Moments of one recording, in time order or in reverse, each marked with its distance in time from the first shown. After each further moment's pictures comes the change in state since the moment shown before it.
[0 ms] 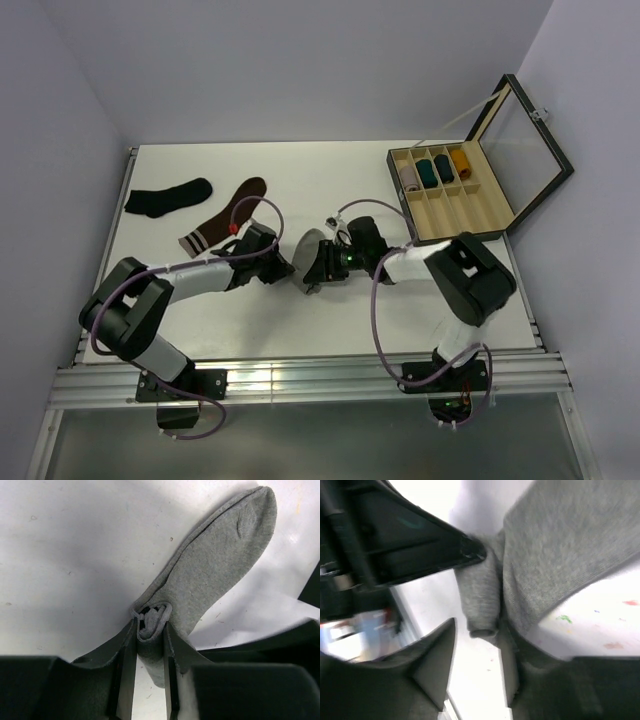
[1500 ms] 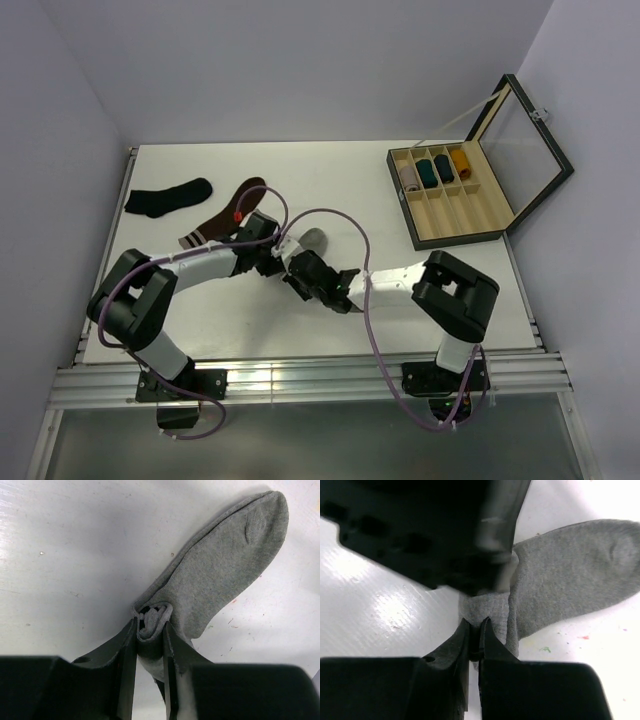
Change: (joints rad) left arm 0.030 0.064 0.140 -0.161 0.017 0.156; right arm 0.479 -0.018 0.142 -0.204 0.979 -0.605
